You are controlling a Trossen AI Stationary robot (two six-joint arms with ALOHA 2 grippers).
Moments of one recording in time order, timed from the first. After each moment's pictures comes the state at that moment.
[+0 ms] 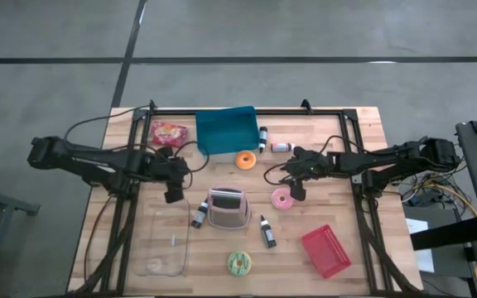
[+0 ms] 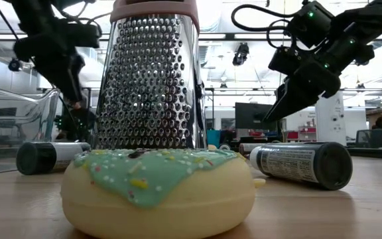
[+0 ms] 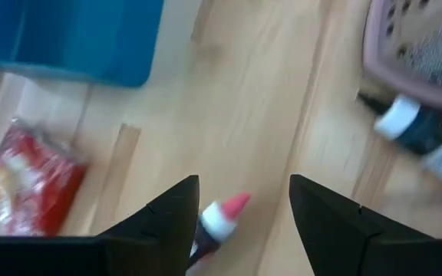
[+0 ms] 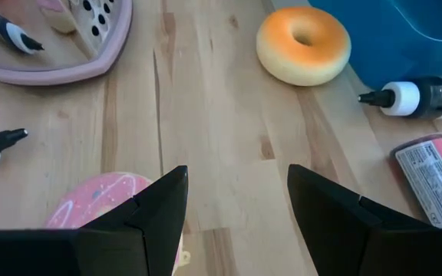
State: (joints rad) left arm -0.09 1.08 0.78 -0.93 -0.31 -0.26; right arm -0.10 1.23 0.48 0.00 0.04 0.05
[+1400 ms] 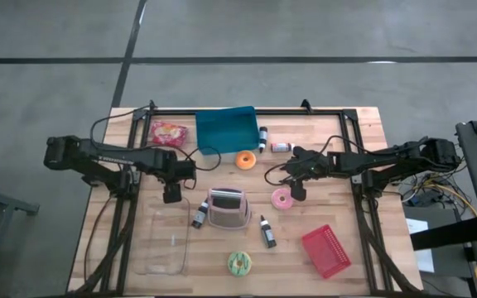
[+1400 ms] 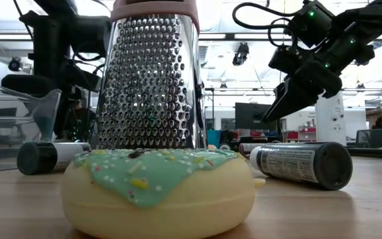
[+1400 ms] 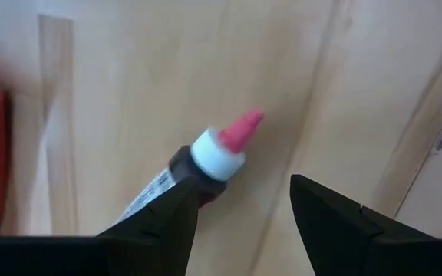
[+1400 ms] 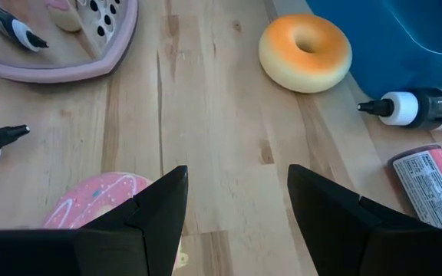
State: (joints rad) left arm 0.07 1.33 0.75 -0.99 -0.15 -0.13; right arm -0.10 1.22 0.48 0.01 0.04 0.02
